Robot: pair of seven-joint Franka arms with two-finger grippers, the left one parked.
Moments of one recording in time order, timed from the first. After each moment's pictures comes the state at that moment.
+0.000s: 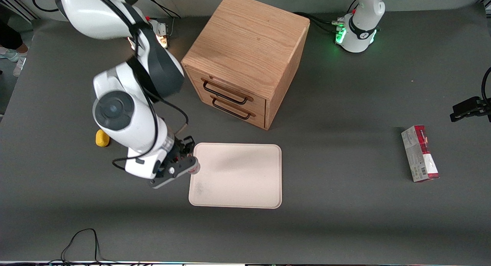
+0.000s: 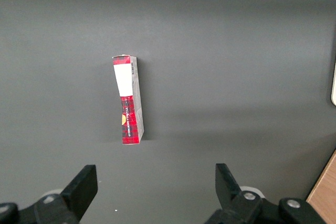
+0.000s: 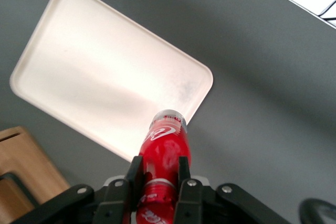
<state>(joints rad) 0.40 0.75 0.07 -0.90 -0.06 1.67 -0.05</state>
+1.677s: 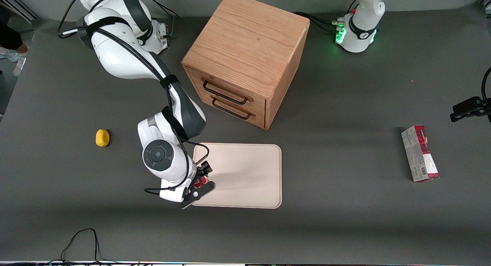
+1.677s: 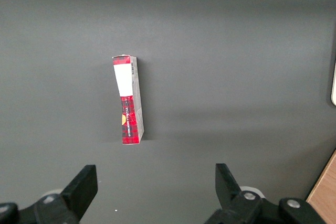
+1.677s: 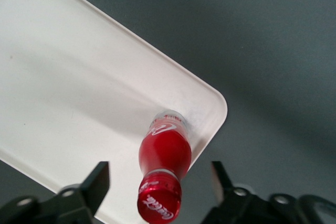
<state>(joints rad) 0.39 0.95 0.07 -0.90 -0.07 1.87 -0.09</state>
